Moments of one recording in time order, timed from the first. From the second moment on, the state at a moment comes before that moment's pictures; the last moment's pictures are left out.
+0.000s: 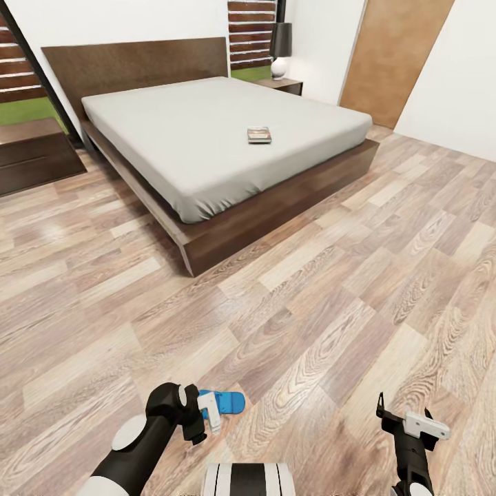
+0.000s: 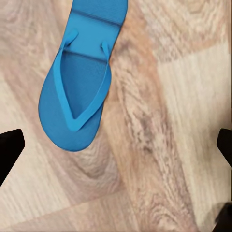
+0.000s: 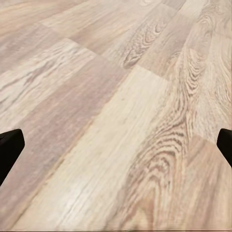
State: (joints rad) left arm -0.45 -0.07 -0.20 -1.04 -1.15 0.43 -0.92; right arm -0.31 -0.11 -0.18 -0.57 0.00 -0.65 -0.29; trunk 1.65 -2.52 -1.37
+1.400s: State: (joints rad) left arm -0.45 -0.07 -0.20 -1.04 -1.15 0.43 -0.92; right arm -0.31 -0.11 -0.18 -0.57 0.00 -0.65 -0.29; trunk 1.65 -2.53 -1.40
